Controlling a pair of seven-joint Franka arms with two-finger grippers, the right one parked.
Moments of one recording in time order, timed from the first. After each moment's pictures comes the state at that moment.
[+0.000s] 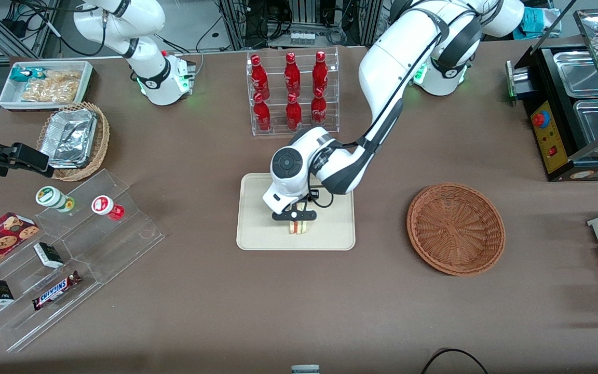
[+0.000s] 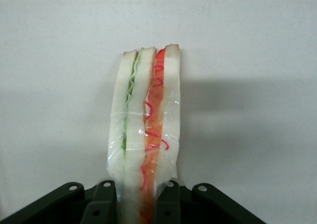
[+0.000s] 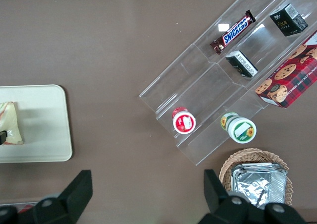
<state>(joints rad) -0.70 0.90 -0.16 -1.25 0.08 2.05 -0.84</state>
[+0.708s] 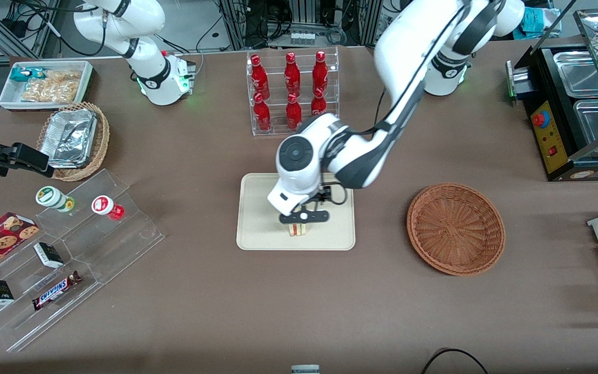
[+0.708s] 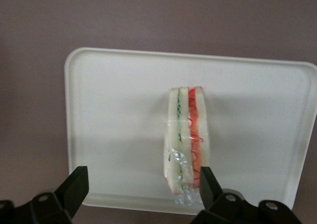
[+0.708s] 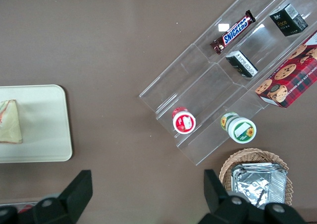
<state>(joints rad) -0.63 0.74 -0.14 -1.19 0.09 1.86 -0.83</state>
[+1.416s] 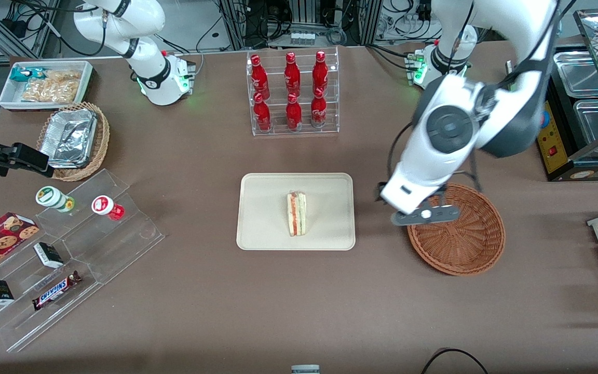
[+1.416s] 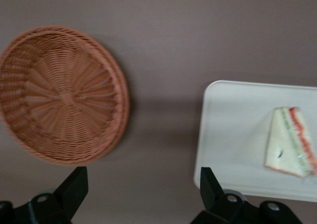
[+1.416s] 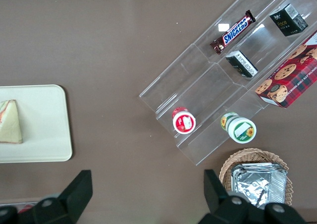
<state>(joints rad) -0.30 0.28 -0.14 -1.58 0.08 1.78 -0.50</state>
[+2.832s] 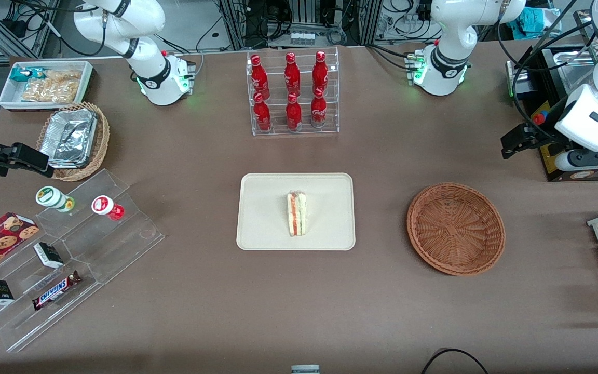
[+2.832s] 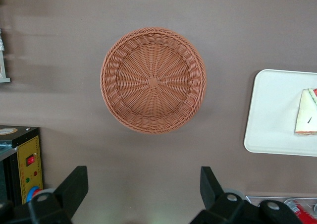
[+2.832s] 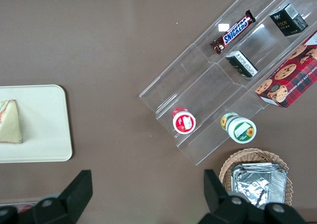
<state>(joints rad) -0.01 0.02 -0.11 -1.56 0.00 1.53 -0.18</state>
